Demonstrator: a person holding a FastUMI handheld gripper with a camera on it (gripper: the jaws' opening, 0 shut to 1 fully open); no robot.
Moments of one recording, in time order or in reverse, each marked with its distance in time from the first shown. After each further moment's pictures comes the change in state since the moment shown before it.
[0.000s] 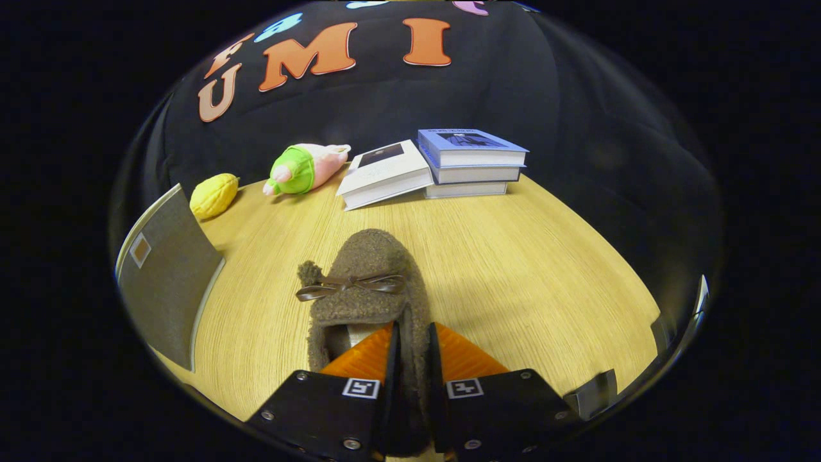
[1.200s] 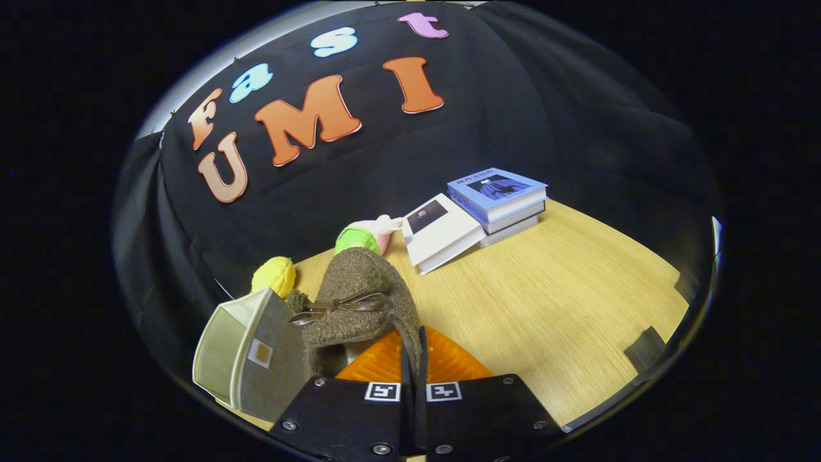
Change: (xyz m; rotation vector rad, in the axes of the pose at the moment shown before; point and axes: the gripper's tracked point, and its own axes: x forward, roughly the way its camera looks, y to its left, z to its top) arm -0.101 0.129 0.090 0.253 -0.167 0.162
